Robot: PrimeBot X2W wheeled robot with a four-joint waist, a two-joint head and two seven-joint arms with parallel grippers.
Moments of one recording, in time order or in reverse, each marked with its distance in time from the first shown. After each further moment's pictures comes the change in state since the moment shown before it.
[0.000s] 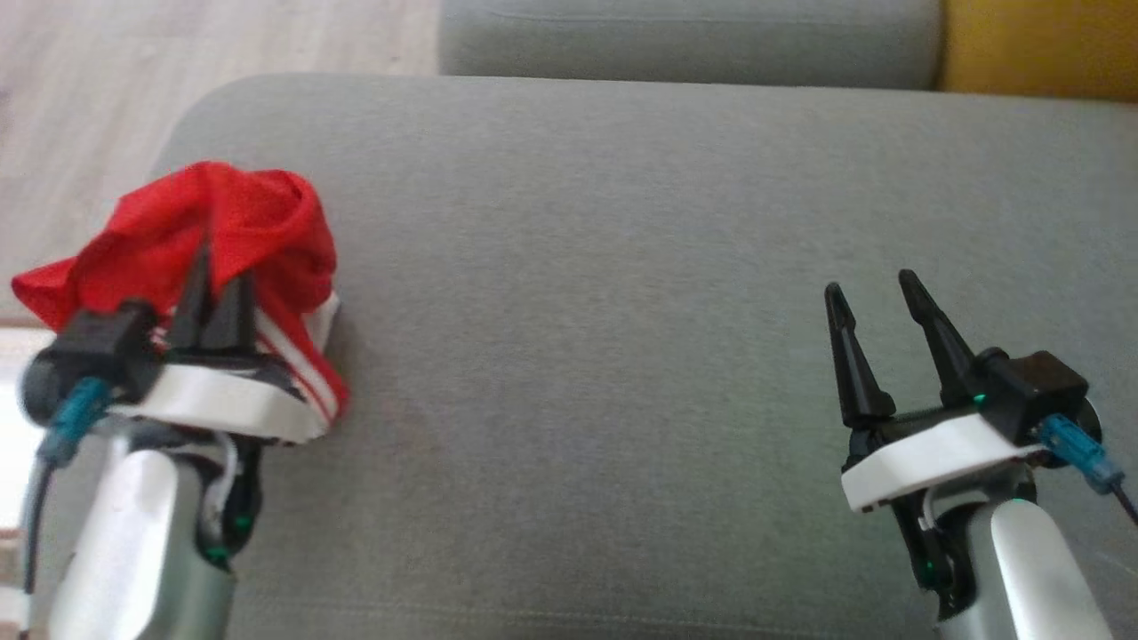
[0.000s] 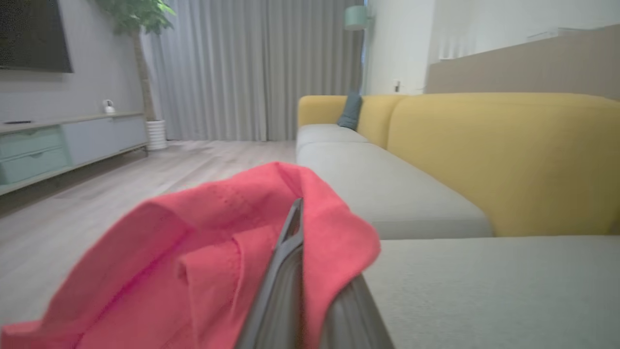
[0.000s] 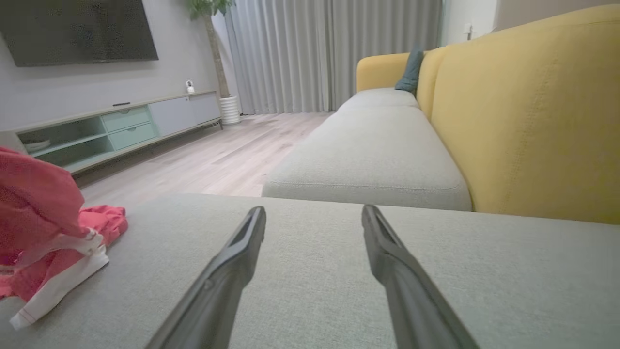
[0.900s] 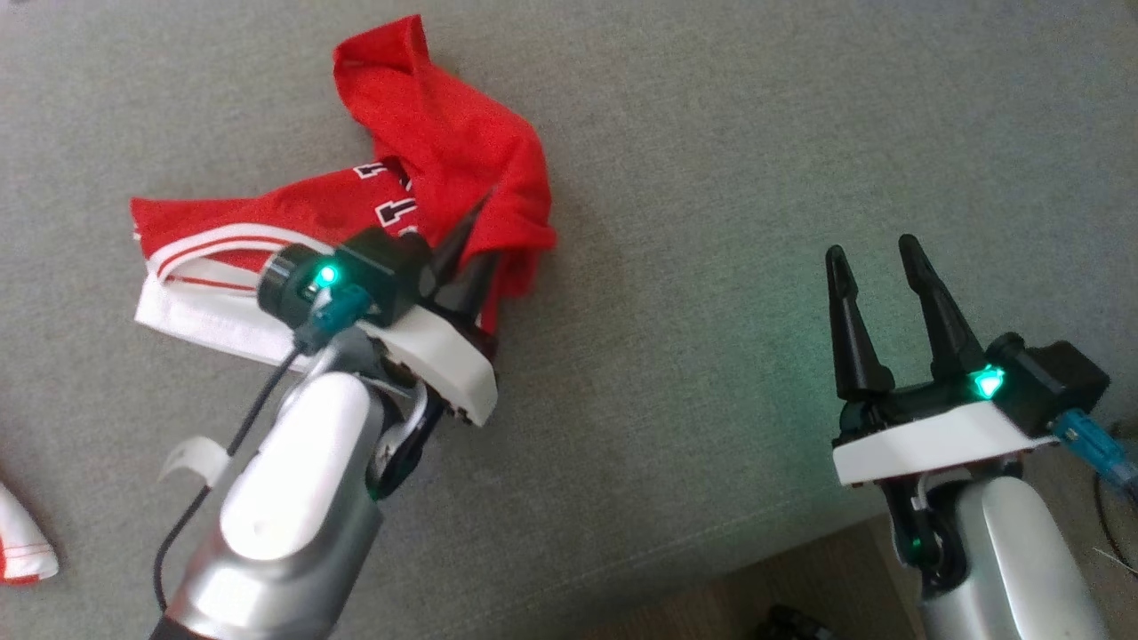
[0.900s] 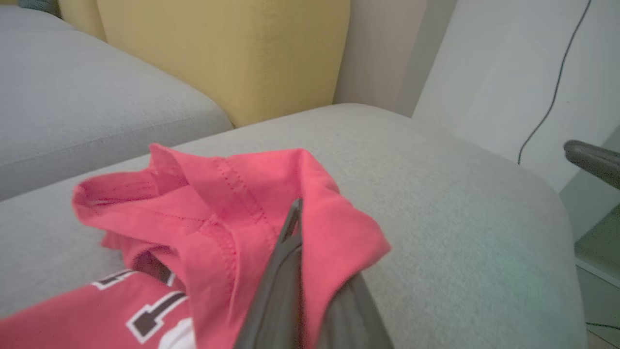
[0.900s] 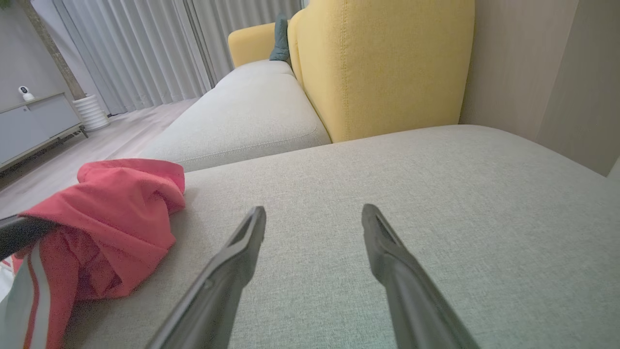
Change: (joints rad) left arm -0.244 -0.120 -0.345 0.175 0.040 -0.127 0.091; right arm -0.049 0.001 0.036 0.014 0.105 0.000 -0.113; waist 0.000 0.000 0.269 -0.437
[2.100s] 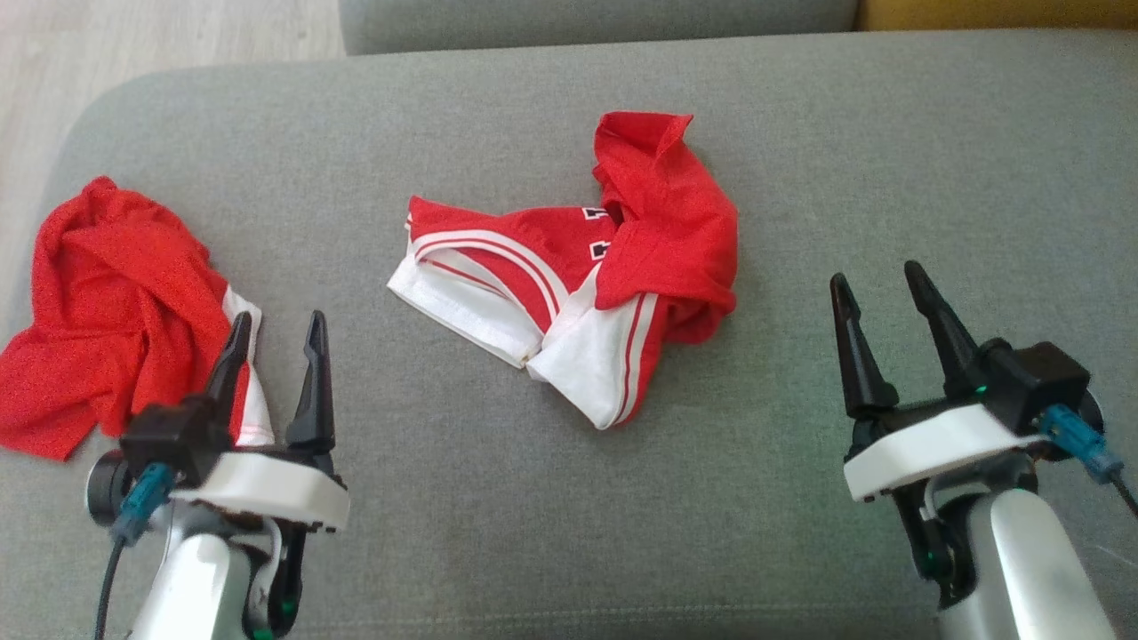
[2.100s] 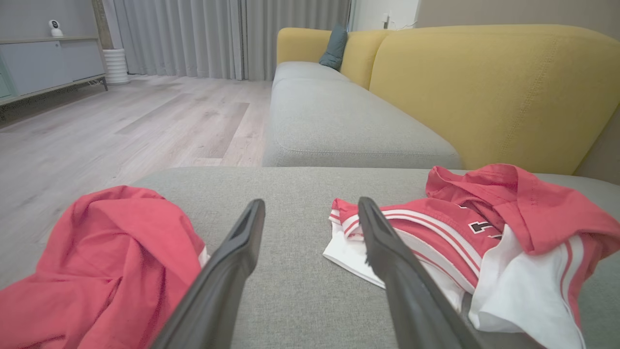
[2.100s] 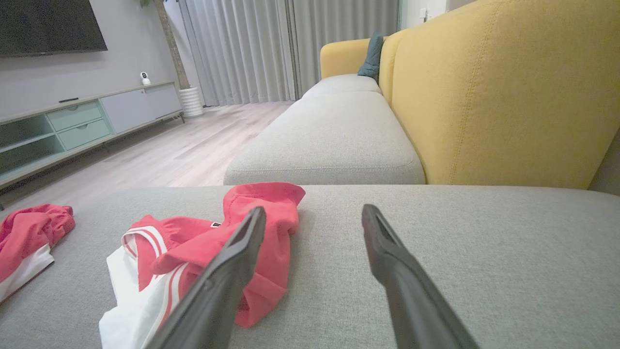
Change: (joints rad) left arm 0.373 0.054 0.297 -0.124 -0.043 0.166 -0.135; right arm 0.018 0.000 -0.043 0.013 -0.101 0.000 0.098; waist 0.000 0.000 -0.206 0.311
